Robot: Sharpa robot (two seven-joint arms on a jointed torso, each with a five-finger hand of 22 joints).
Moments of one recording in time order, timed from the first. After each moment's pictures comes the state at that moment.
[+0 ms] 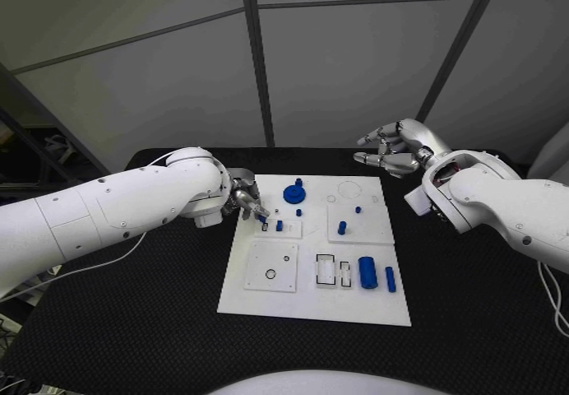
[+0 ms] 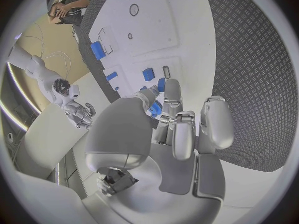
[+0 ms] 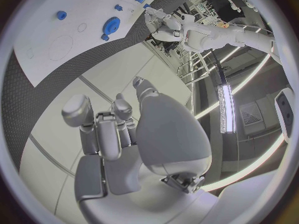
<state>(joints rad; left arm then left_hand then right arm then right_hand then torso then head) 1.22 -0.75 0.04 1.37 -1.09 0.16 -0.52 1.28 -0.10 0.46 0.13 0.09 1.04 0.05 0.41 0.55 1.27 -0.01 0.77 0.52 1.47 -0.08 1.56 1.31 0.07 1.43 0.03 1.28 1.31 1.22 -0.77 0.06 1.45 -0.97 -0.44 -0.03 1.41 -0.08 0.08 0.19 0.39 0.78 0.19 0.26 0.07 1.15 0.10 1.23 1.08 1.47 0.03 1.49 1.31 0.10 1.23 0.13 1.28 1.06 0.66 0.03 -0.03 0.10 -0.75</state>
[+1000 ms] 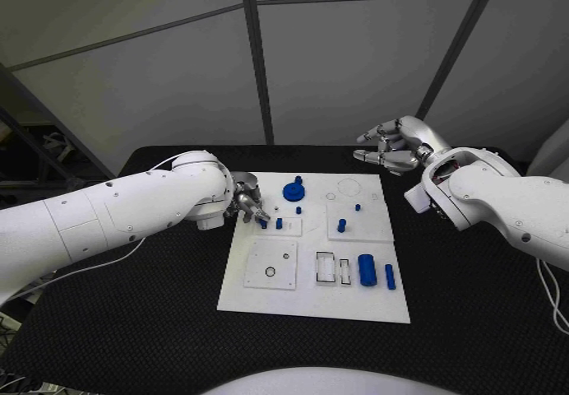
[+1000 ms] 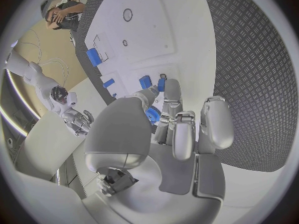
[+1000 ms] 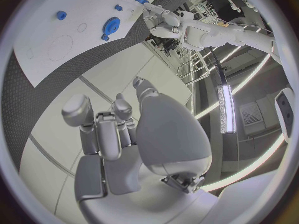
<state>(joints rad) 1.21 -0.73 0.03 1.36 -1.12 0.17 -0.53 1.27 -0.11 0.48 0.12 0.10 1.04 0.05 0.41 0.56 1.28 -0.02 0.77 0.52 1.46 -0.08 1.56 1.31 0.07 1.43 0.03 1.28 1.31 1.22 -0.77 0.06 1.45 -0.97 -0.44 -0.03 1.41 -0.08 0.08 0.19 0.39 0.78 0.19 0.26 0.07 1.15 0.10 1.23 1.08 1.47 0.03 1.49 1.31 0.10 1.23 0.13 1.28 1.06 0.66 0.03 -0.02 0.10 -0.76</state>
